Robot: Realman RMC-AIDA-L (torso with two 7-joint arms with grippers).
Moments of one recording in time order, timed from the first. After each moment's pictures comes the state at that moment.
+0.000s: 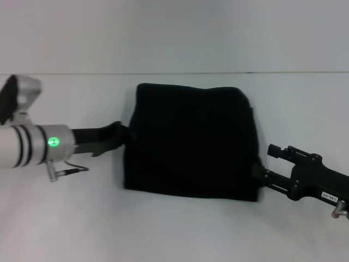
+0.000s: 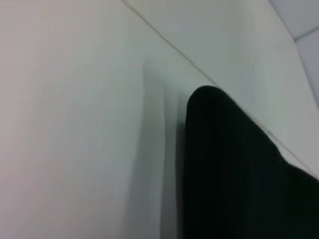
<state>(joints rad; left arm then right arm) -0.74 -2.02 0.84 0.32 1.96 0.95 -2.38 0.41 2.09 -0.70 -0.37 -1.70 -1.38 1.00</state>
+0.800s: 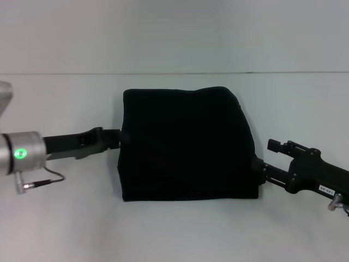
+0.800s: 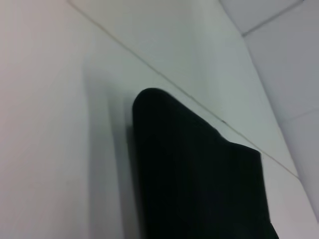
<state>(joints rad) -0.63 -1.98 0.74 0.40 1.96 1.19 -2.20 0.43 2.09 -0.70 -0.37 -1.69 -1.34 0.99</state>
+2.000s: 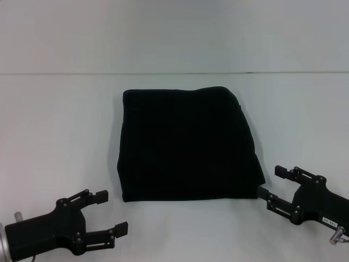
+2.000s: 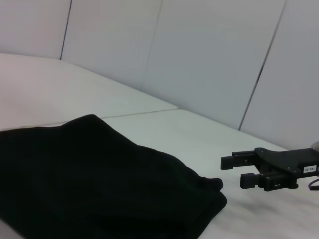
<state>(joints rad) -0.28 -2.11 0.60 0.58 1.99 1.61 -1.13 0.37 2.09 -0.69 -0.28 -1.70 -1.30 0.74</state>
